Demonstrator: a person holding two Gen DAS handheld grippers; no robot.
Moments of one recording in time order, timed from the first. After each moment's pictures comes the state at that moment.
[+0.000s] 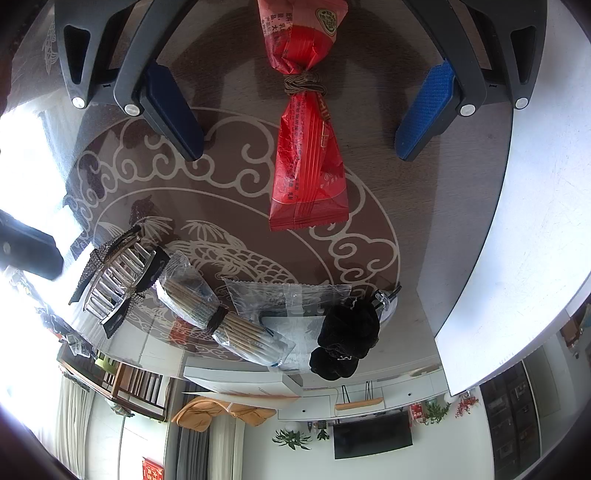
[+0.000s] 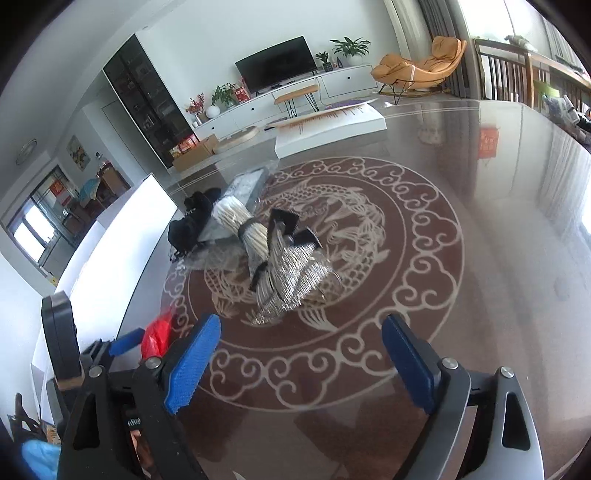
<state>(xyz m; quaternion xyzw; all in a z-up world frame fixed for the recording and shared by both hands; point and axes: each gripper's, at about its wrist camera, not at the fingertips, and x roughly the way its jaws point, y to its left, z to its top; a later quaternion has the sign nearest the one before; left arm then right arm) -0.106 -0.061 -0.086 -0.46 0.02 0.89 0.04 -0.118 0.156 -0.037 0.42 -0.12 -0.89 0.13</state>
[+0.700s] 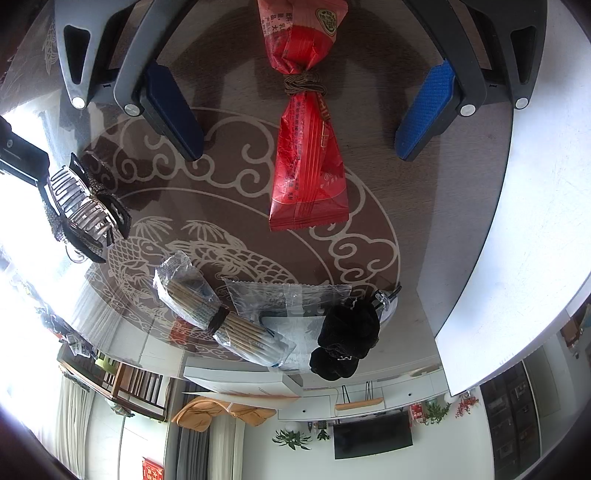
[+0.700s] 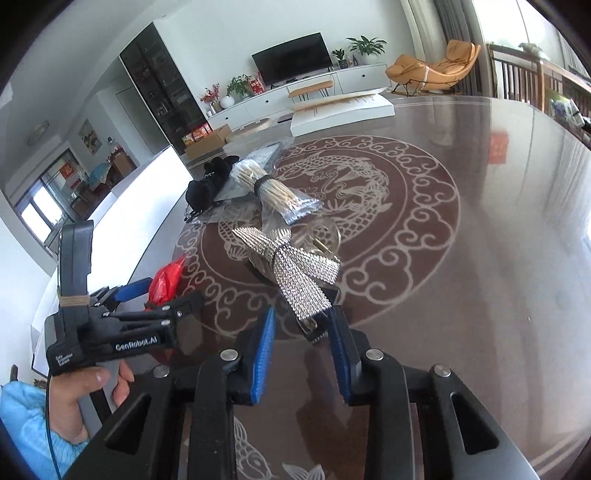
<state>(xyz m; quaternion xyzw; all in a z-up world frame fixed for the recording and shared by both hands) -0.106 -0.061 -0.086 -0.46 0.02 0.89 0.04 -0.049 0.175 -0.060 0.43 -0.12 -0.88 0.16</state>
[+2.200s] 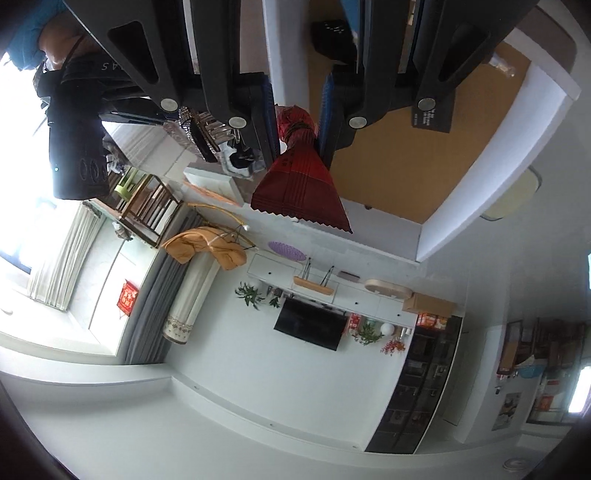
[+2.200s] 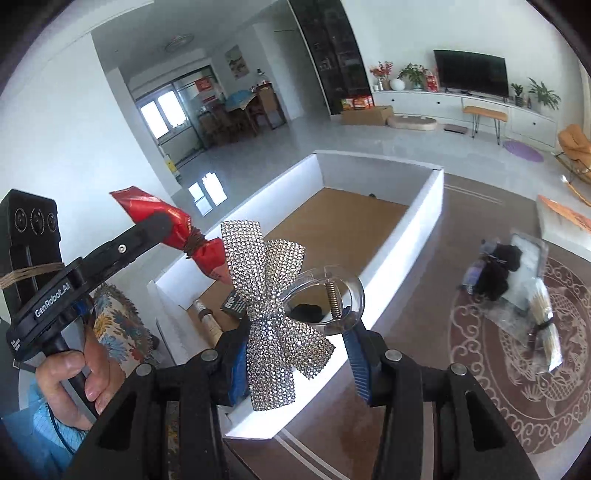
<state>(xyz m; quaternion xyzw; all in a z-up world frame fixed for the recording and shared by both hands) 0.069 -0.322 0.111 -0.24 -0.18 0.95 0.00 -0.038 -0.125 0.082 0.40 0.03 -0.80 0.44</state>
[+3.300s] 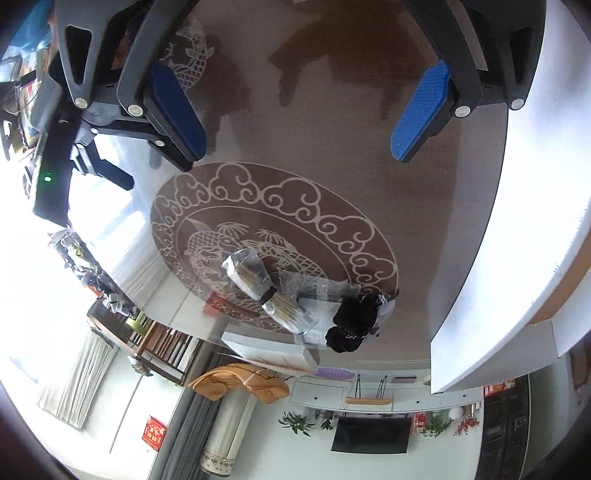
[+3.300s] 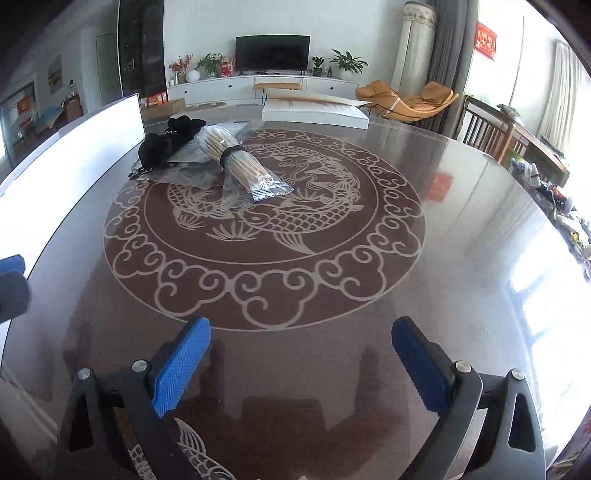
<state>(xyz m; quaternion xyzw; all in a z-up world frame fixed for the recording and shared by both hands) -0.049 -0.076 -0.048 -0.44 -0.08 0.89 0.09 -0.054 0.128 -0.074 0.42 0.06 -0.91 0.03</state>
